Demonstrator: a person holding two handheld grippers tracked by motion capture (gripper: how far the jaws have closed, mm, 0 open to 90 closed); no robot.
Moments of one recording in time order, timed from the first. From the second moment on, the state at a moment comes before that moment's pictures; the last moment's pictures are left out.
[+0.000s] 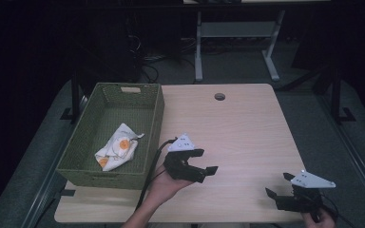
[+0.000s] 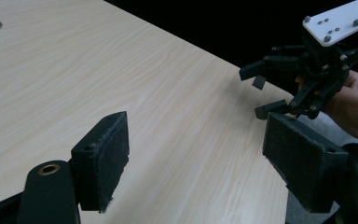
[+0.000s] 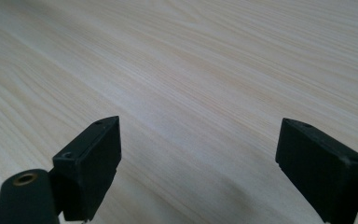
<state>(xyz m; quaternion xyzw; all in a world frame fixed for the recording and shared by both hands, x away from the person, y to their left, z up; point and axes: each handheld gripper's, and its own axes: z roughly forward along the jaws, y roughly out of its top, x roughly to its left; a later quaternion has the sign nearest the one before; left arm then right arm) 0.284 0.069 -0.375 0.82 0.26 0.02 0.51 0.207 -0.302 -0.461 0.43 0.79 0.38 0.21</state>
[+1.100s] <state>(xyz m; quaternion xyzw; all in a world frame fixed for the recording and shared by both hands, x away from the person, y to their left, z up) 0.339 0.143 -0.318 0.85 0.23 -0.05 0.47 0.207 -0.299 -0.460 0.42 0.79 0.39 0.21</state>
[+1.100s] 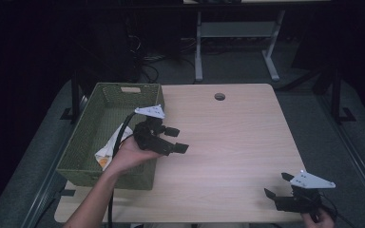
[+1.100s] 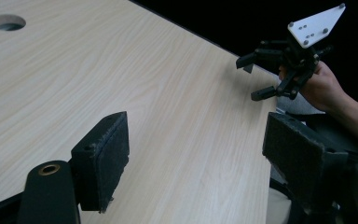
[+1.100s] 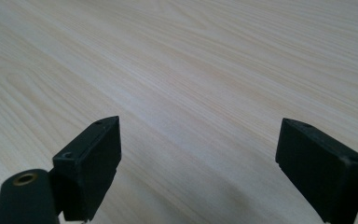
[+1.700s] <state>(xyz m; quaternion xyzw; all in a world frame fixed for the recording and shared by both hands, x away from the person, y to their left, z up) 0.348 0.181 -0.311 0.84 0.26 -0.05 0.48 0.206 -0.299 -0.459 0.41 0.80 0.39 0.21</state>
